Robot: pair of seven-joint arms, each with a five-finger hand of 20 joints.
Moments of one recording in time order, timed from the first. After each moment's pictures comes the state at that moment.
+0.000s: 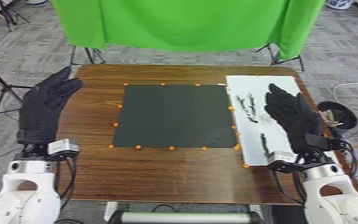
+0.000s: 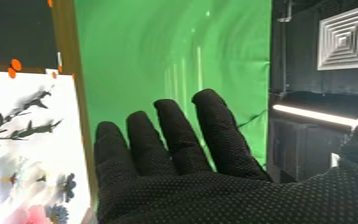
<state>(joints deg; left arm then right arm) 117.9 -67.1 -101.0 -119.8 57.3 1.7 19.8 -119.4 -60.3 93.2 -120.9 -62.4 4.2 -11.3</state>
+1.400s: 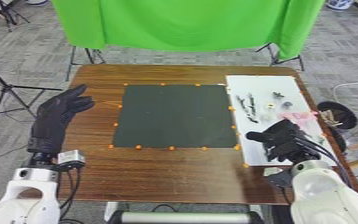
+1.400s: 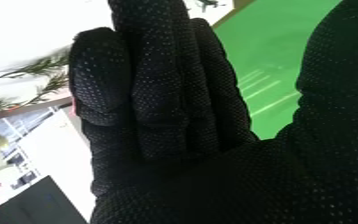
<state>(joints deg) 120.9 -67.9 -101.5 -119.9 64.7 0.7 15.2 -116.9 -54.5 83.7 -132.4 -119.0 2.6 41.6</state>
